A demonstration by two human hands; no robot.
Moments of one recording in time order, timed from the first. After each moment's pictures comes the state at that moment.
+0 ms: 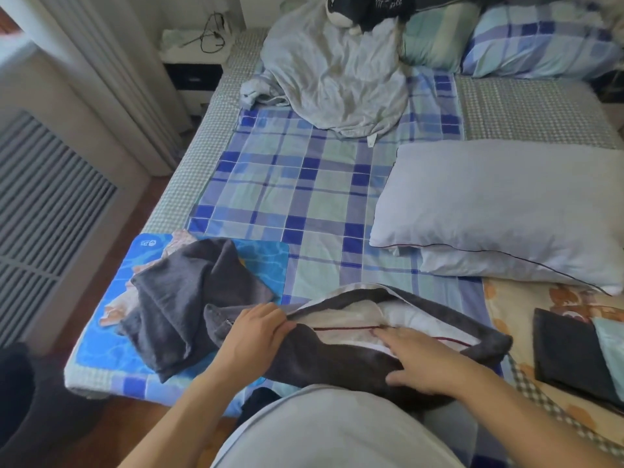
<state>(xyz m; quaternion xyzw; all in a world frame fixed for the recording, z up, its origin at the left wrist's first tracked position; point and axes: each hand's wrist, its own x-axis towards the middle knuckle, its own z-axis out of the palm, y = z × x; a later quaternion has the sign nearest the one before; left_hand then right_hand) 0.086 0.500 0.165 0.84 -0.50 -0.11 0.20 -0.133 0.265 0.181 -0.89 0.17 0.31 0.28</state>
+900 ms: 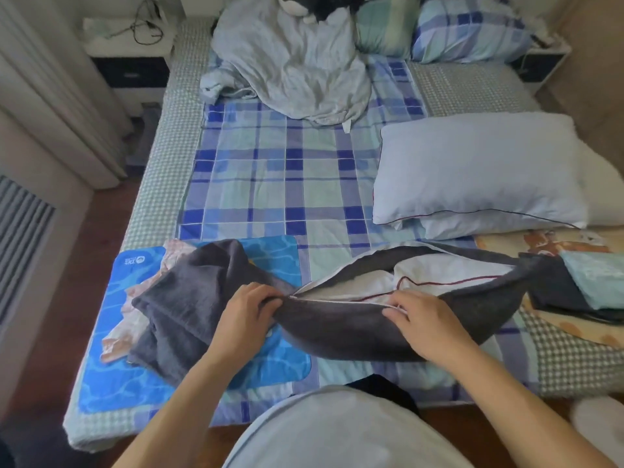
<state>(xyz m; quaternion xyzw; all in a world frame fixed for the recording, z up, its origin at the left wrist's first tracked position) 0.212 0.594 0.176 0.81 -0.45 -0.20 0.30 -0.048 0.411 0.215 -0.89 0.39 0.04 0.24</state>
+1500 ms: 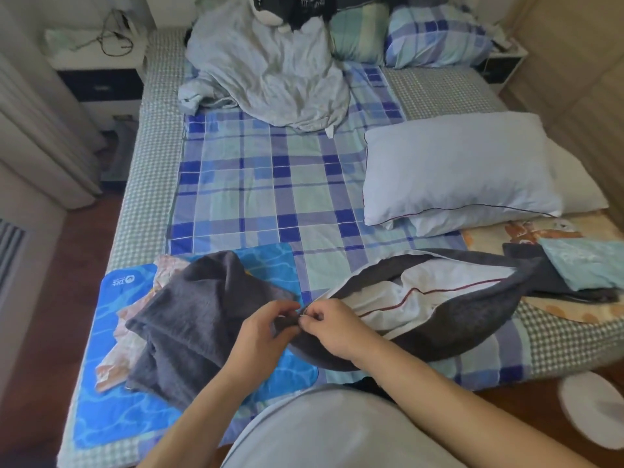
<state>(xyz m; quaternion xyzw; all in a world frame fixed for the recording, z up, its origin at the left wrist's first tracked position) 0.210 0.607 0.180 0.73 -0.43 -0.33 0.41 0.084 0.498 0.218 -0.74 0.43 0.05 0.52</state>
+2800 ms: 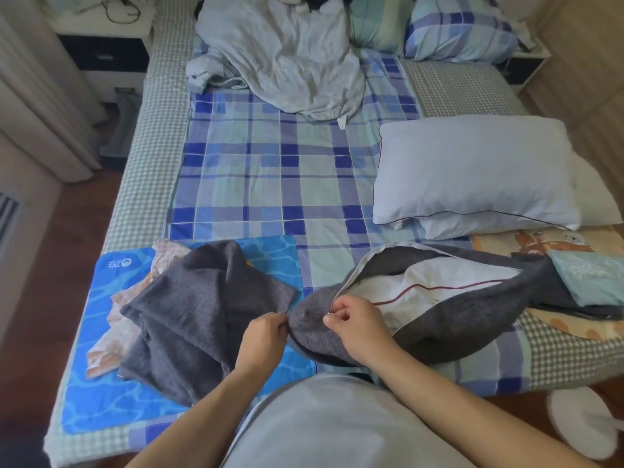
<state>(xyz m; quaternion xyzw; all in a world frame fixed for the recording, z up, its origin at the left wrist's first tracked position) 0.221 0.595 0.075 0.82 -0.42 -0.27 0.28 0.077 0.478 0.184 -0.72 0.54 0.02 0.43</state>
